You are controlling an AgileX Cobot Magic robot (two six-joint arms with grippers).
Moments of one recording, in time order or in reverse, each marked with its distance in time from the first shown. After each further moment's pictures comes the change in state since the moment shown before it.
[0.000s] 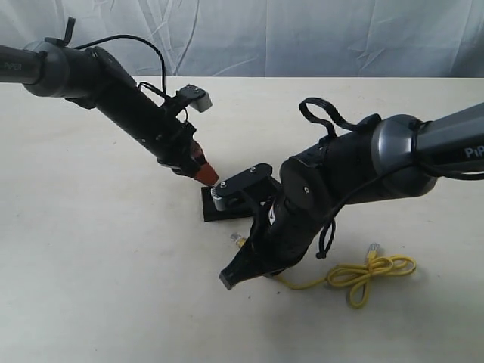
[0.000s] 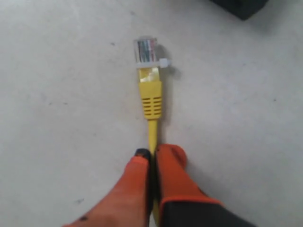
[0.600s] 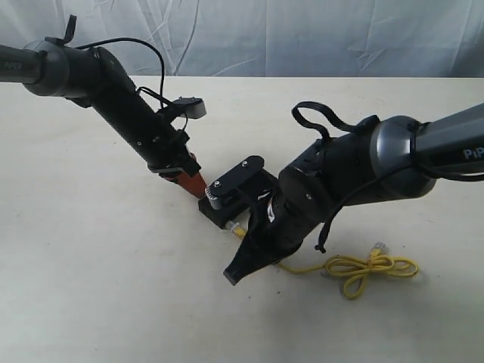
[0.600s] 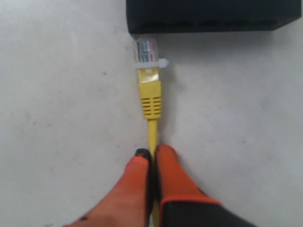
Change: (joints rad) left arm 0.000 0.000 -0.007 0.117 0.069 -0.288; right arm 0.002 0.000 0.000 -0.179 -0.082 0.017
